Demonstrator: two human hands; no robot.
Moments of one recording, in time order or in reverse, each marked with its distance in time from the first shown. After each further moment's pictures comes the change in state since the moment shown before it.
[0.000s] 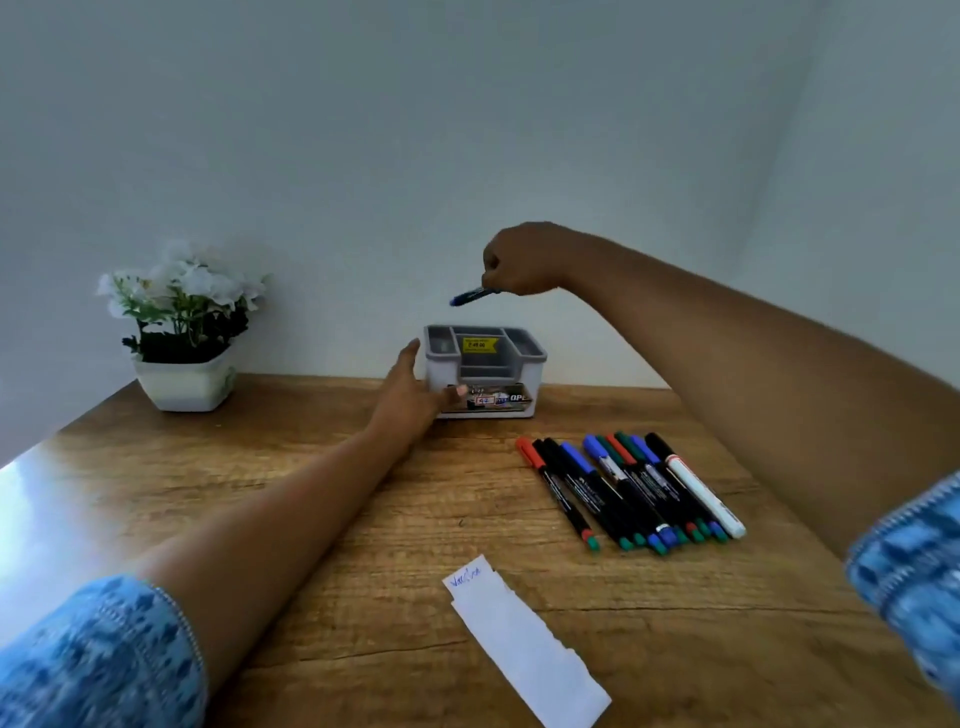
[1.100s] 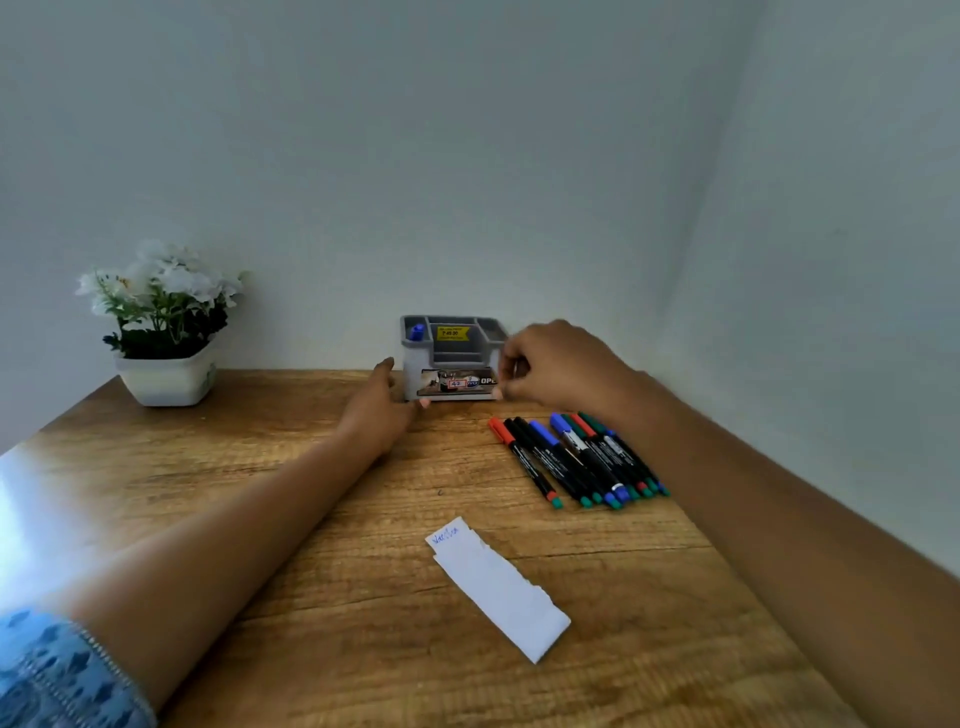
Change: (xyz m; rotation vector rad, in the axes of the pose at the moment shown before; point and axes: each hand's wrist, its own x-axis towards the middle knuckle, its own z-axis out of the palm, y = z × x) left_hand -0.043 0.007 -0.015 0.229 -0.081 -0.041; right_hand -0.128 -0.015 0.057 0.288 0.091 0.118
